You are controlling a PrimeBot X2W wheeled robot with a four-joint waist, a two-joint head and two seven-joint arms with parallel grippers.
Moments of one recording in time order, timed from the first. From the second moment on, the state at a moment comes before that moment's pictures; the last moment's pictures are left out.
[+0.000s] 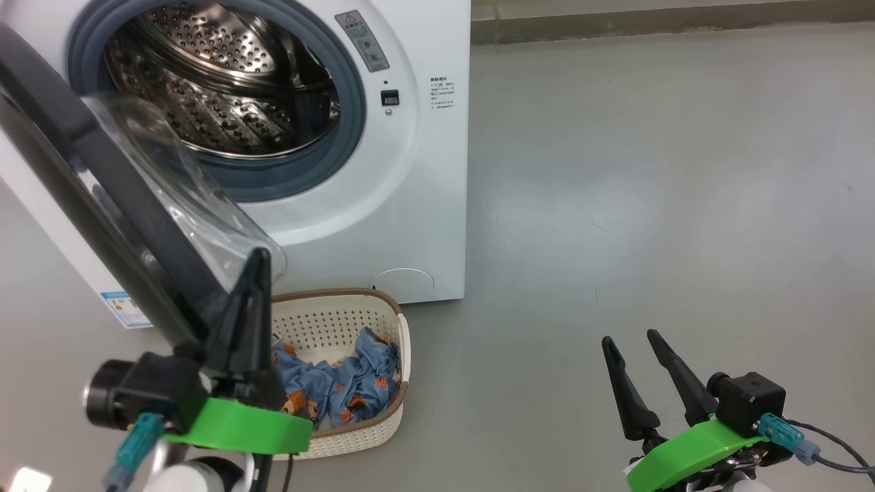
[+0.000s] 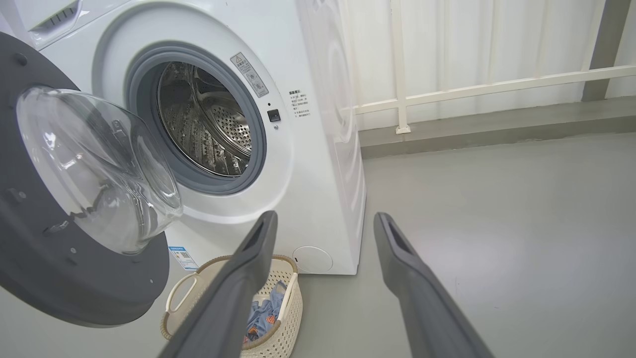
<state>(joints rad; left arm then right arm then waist) -0.15 0.04 -0.14 -0.13 -0.16 -0.09 -0.18 -0.09 -0.05 0.08 0.22 0.29 0.13 -0.20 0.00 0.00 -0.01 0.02</state>
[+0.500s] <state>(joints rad) -0.15 0.04 -0.22 0.10 -0.27 -0.09 -0.17 -0.10 -0.05 0.08 0.24 0.29 0.13 -0.21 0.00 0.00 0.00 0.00</state>
